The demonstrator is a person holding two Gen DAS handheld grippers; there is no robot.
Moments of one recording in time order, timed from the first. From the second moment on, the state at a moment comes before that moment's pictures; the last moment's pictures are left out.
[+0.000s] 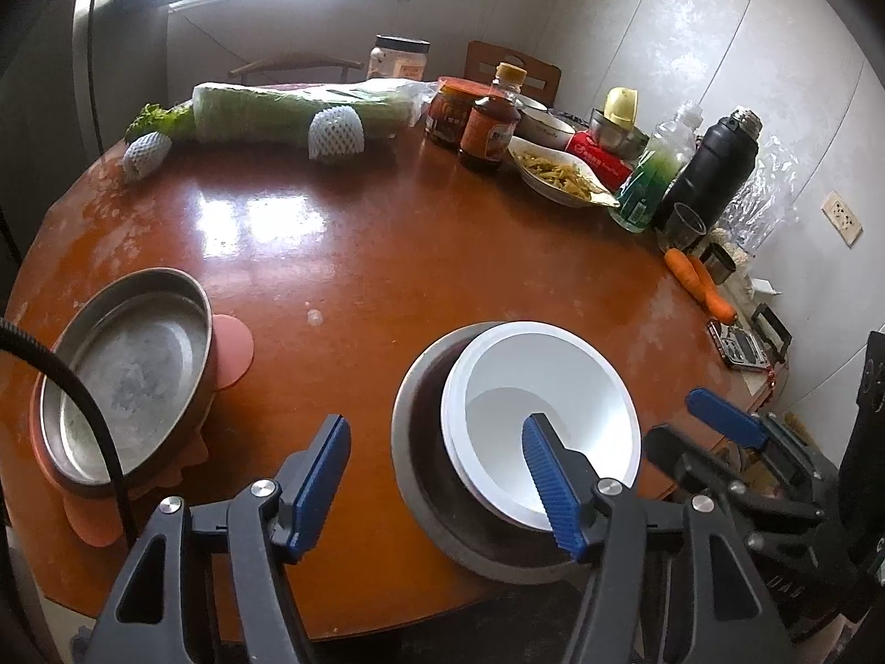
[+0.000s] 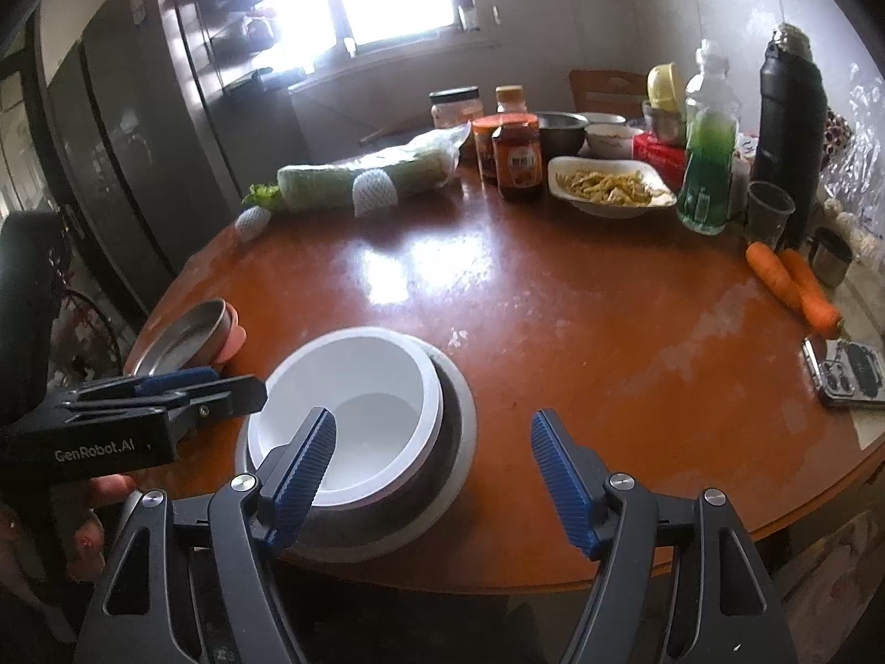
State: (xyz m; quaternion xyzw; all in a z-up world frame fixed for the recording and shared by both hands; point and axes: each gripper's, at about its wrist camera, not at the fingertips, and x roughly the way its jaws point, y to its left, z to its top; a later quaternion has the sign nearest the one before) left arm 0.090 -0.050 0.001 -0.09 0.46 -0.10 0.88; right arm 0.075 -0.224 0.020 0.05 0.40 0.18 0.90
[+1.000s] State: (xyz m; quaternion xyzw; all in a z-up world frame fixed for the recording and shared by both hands) left arm 0.107 -0.056 -0.024 -0.10 0.47 -0.11 0.87; right arm 0.090 -0.211 -0.013 0.08 0.44 0.20 0.87
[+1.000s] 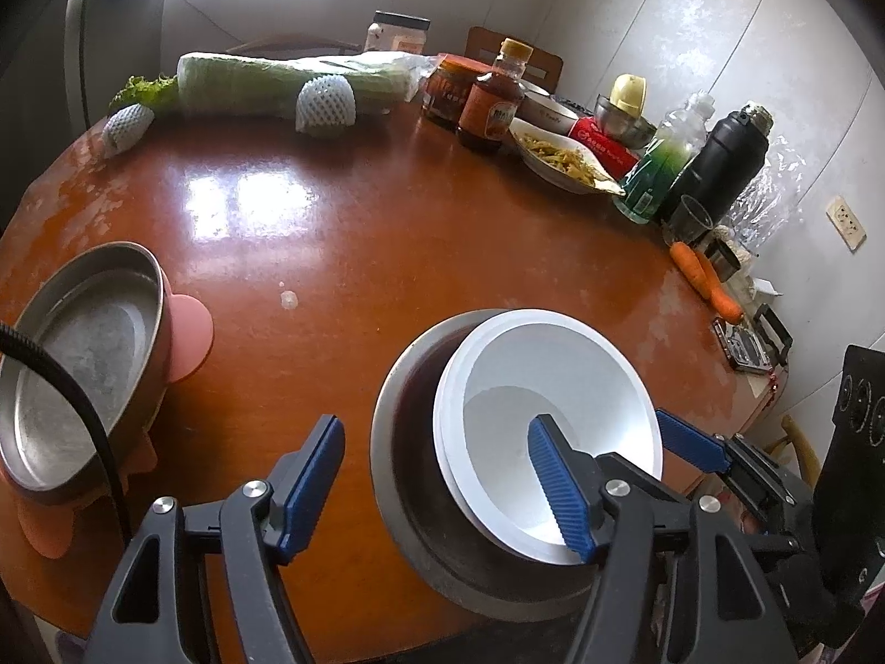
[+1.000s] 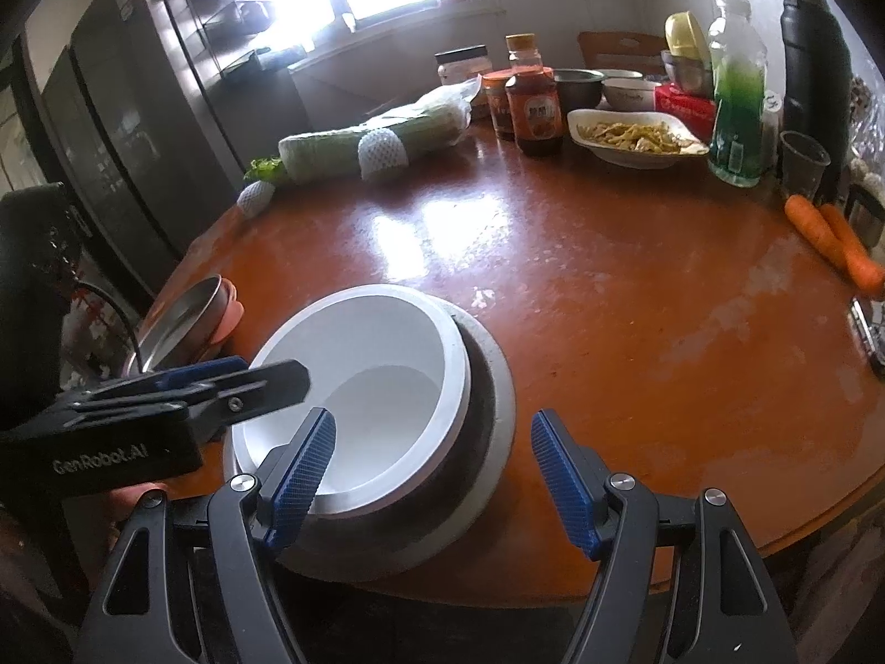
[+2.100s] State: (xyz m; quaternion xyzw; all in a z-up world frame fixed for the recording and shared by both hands) left arm 0.122 -0.059 -0.052 -0.13 0.50 -0.13 0.85; right arm 0.096 -0.204 -0.032 0.09 0.45 0.21 0.86
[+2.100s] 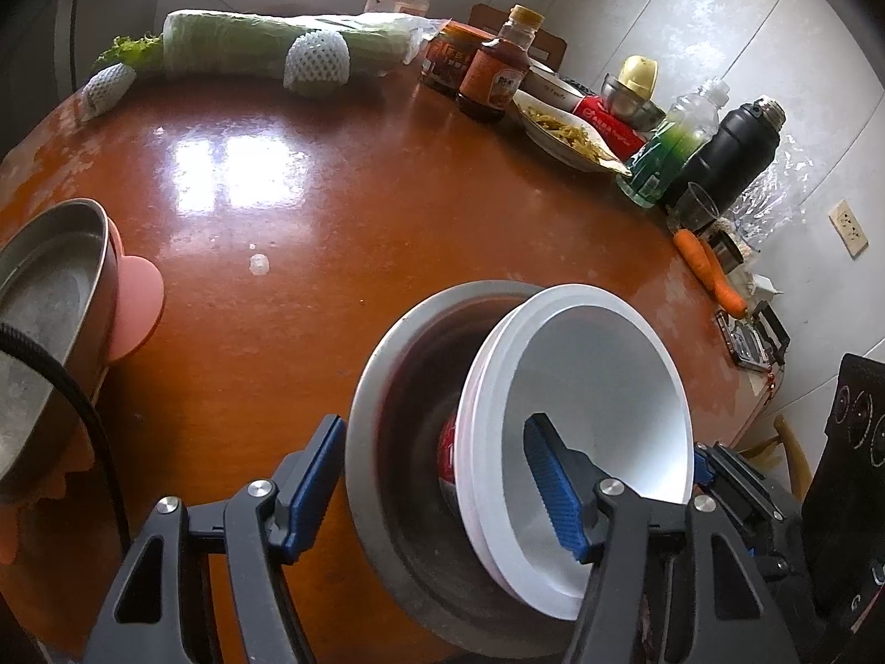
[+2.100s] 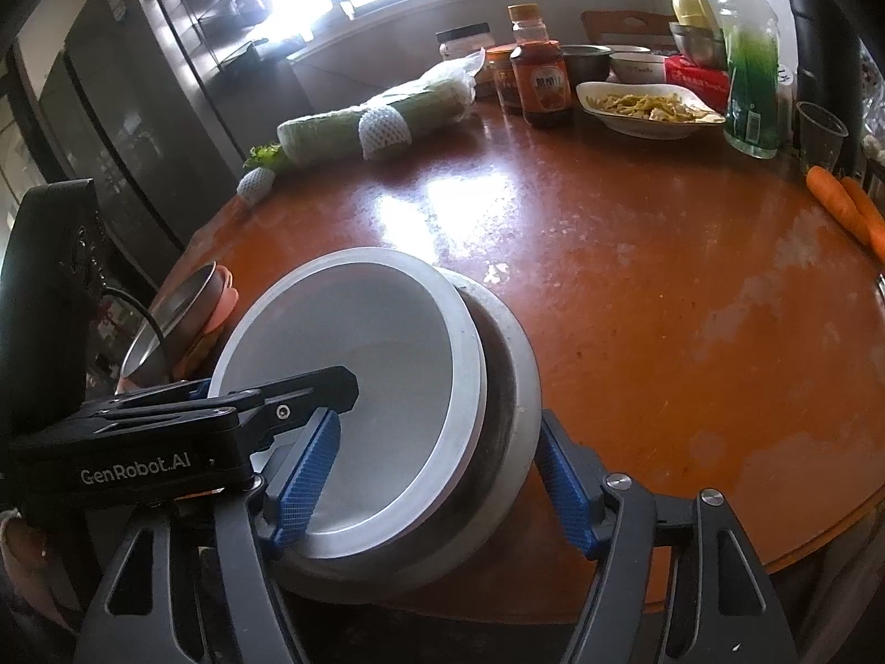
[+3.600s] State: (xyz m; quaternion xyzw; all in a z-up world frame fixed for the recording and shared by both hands) left arm 0.115 -0.059 -0.051 -0.13 0.50 -0.14 0.85; right arm 0.094 -0.201 -0.037 0.10 0.45 0.22 0.86
